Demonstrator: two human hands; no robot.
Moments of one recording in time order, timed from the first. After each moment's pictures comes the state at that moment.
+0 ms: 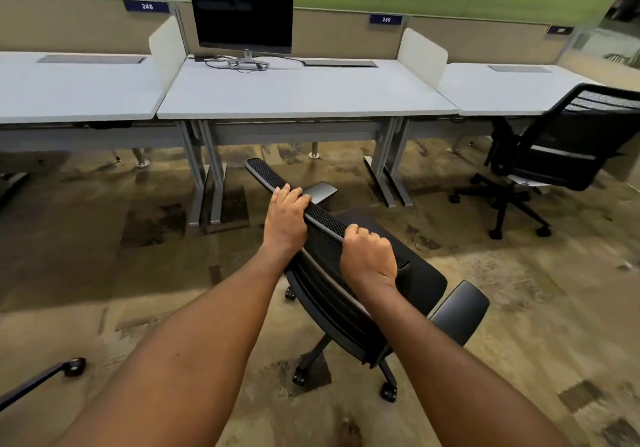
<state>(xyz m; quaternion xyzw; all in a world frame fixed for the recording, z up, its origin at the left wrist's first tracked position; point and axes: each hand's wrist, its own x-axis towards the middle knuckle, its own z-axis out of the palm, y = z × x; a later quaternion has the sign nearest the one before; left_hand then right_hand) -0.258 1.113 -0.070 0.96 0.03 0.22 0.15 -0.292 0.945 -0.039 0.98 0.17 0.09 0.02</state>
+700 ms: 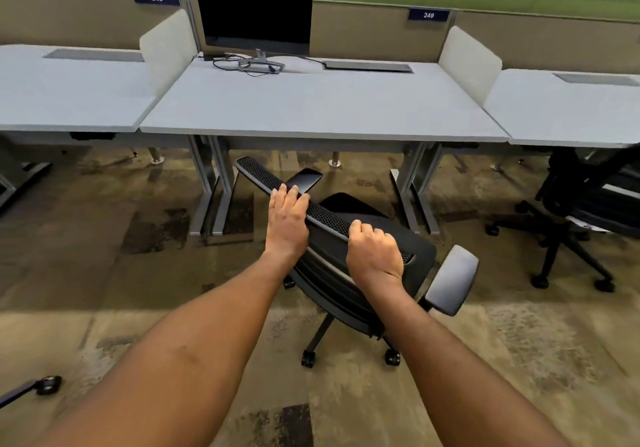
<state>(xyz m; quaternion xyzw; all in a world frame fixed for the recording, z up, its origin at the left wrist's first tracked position) -0.011 1.108 -0.078 0.95 0.13 0.24 0.16 -0.002 0.938 -0.054 0.96 0.27 0.11 0.02</state>
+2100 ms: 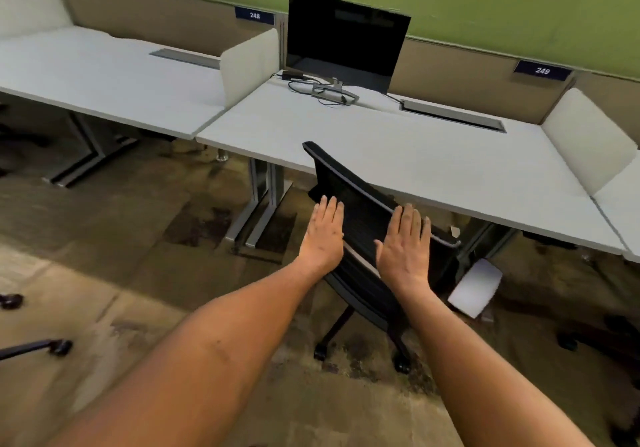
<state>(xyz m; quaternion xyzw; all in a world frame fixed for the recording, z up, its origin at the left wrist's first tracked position) 0.158 1.164 -0.081 0.96 0.21 0.15 0.12 0.242 1.023 -0.069 0.93 0.32 0.16 0.05</state>
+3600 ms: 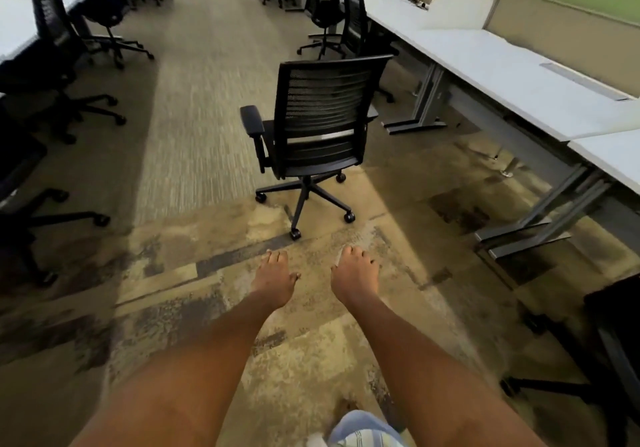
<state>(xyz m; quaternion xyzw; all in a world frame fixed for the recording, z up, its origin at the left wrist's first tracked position) -0.676 1.019 -0.165 0.64 0.74 0.07 0.20 -0.506 1.045 -0.146 0.67 0.74 -0.06 0.02</state>
